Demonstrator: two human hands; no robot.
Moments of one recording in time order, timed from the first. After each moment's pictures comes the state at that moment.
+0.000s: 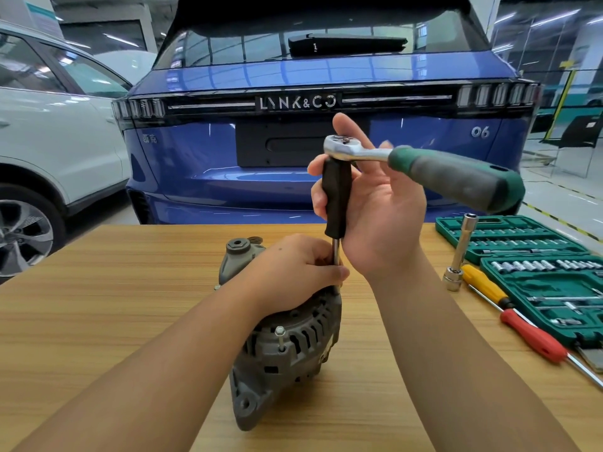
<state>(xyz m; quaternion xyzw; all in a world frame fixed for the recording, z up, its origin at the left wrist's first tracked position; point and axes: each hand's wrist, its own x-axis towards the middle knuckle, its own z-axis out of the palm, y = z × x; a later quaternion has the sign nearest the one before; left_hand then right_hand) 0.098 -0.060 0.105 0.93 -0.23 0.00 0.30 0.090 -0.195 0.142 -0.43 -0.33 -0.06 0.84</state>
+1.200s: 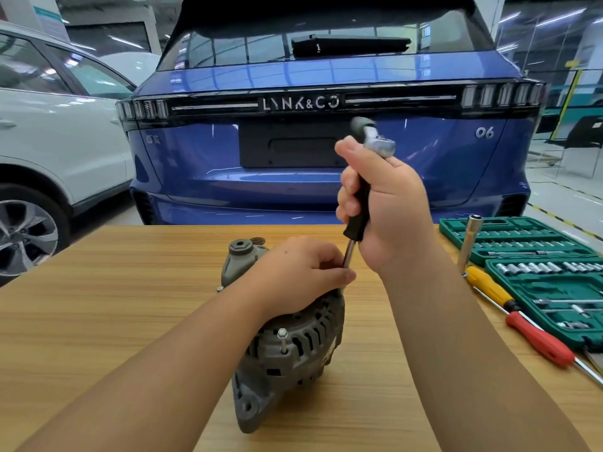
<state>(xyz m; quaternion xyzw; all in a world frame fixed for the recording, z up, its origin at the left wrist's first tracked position) 0.106 -0.059 0.099 0.93 -0.25 0.02 0.27 0.094 -0.202 0.147 -0.50 -0.21 -0.12 0.83</state>
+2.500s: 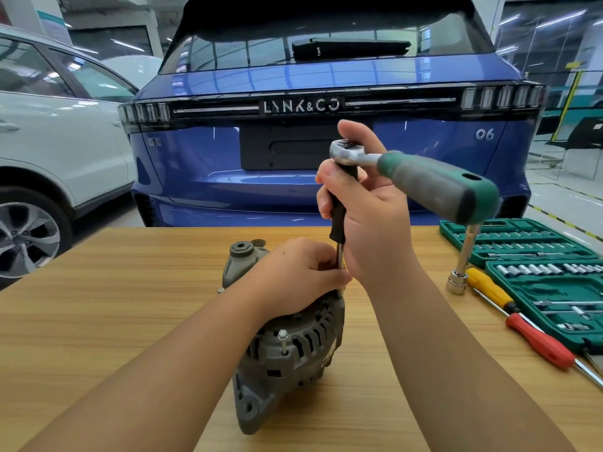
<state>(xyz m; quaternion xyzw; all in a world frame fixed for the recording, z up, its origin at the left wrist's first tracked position) 0.094 -0.061 0.108 0.93 -0.24 0.00 0.28 0.084 -0.184 0.143 -0.53 -0.30 -0.22 0.76</state>
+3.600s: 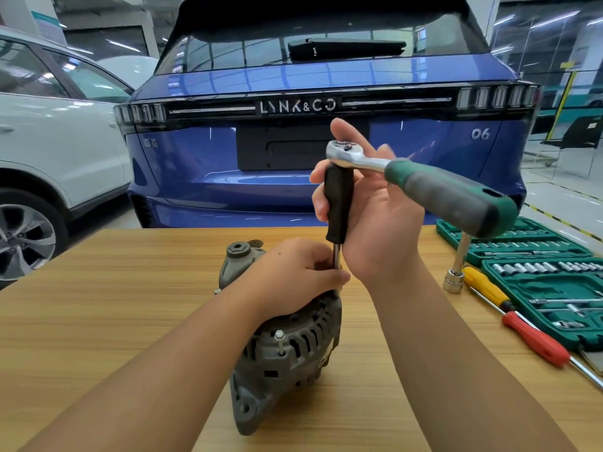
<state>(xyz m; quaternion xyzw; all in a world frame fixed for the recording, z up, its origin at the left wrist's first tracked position) 0.096 -0.060 0.107 0.93 -0.23 0.00 0.29 0.084 -0.192 0.157 -0.46 -0.29 -0.08 0.84</state>
